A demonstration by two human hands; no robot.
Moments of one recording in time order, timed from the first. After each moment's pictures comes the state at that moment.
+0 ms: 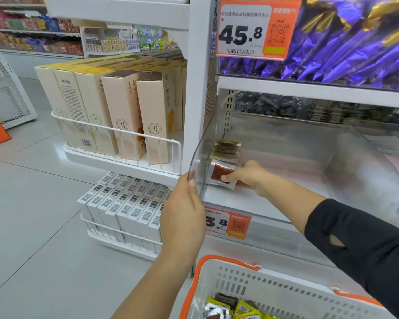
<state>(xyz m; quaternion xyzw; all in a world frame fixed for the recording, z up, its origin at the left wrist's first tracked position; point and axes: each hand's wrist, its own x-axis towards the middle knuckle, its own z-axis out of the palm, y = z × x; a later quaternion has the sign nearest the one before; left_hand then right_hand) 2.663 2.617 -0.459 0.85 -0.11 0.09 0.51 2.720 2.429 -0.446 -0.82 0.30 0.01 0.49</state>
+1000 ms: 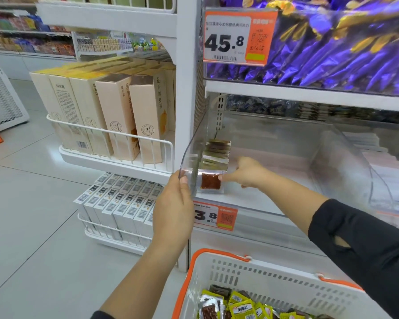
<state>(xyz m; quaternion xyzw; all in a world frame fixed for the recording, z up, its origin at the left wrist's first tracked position) 2.661 2.624 -0.451 0.85 -0.14 0.07 0.51 2.677 2.441 -0.408 -0.91 0.23 0.04 0.33</state>
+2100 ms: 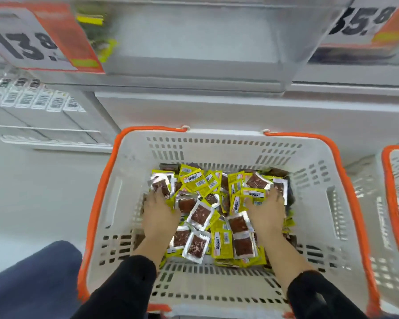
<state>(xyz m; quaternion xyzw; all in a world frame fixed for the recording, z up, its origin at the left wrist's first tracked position) 2.513 2.595 -0.764 0.96 -0.11 -0.21 0.13 2.384 2.399 -0.754 -0.75 0.58 0.01 0.31</state>
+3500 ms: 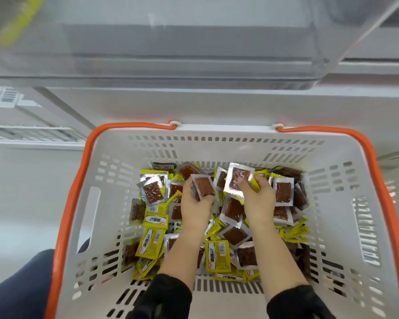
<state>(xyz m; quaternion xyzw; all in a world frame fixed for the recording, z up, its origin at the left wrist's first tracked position) 2.492 2.498 -0.777 0.71 0.12 -0.31 0.61 2.436 2.391 -0.768 -0.59 0.59 -0.10 0.55</state>
